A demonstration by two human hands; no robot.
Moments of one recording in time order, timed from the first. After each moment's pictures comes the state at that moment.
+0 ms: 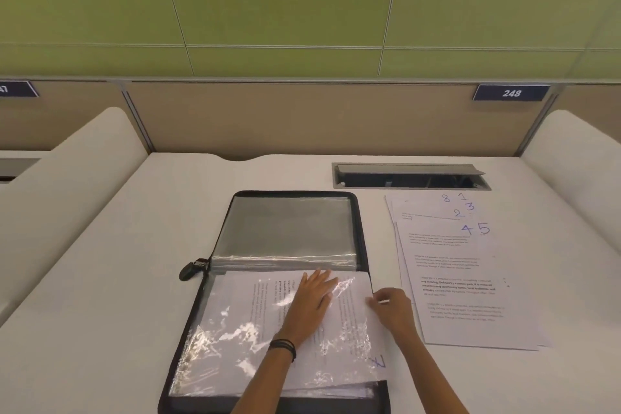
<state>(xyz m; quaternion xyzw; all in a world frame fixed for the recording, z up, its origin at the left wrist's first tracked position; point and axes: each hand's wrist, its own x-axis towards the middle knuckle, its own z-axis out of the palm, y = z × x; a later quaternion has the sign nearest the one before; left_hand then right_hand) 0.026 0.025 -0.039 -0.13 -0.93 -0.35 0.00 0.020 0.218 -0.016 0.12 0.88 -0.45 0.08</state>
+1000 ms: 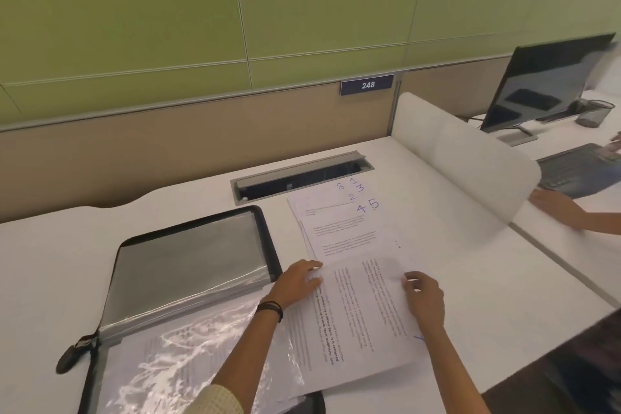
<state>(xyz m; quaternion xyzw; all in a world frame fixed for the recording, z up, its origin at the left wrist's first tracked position) -0.041 0.153 0.009 -0.23 -0.89 -0.33 -0.19 0.082 0.389 0.014 0.35 0.81 -0.44 -0.14</state>
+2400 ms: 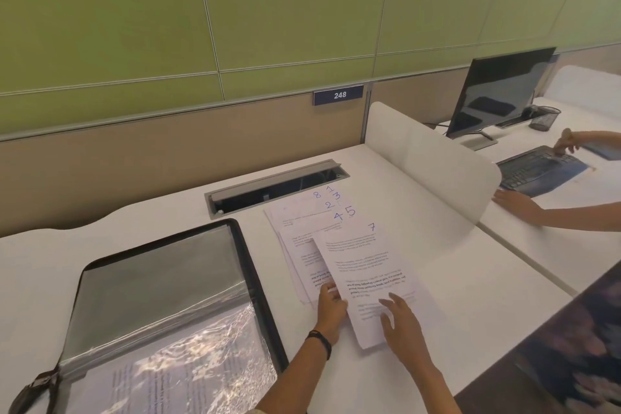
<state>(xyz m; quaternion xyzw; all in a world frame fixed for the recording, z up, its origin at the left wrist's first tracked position) 0.024 0.267 -0.016 0.06 -0.66 -0.70 -0.27 0.117 0.393 -0.033 0.22 0.92 -0.32 -0.09</state>
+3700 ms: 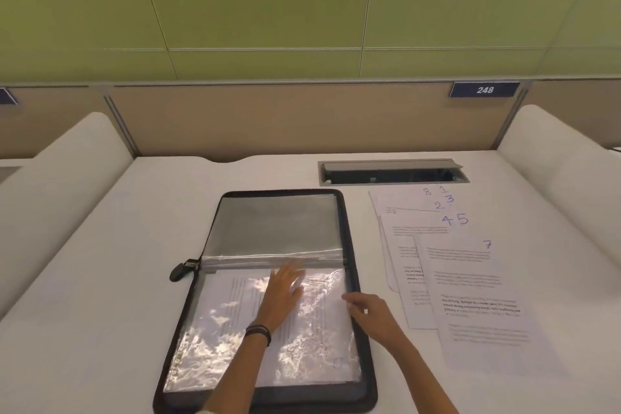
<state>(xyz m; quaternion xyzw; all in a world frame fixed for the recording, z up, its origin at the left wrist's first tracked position) 0.013 -0.010 -0.057 -0.09 -0.93 -0.35 0.00 0.059 0.218 0.007 -0.02 0.87 -0.47 0.15</state>
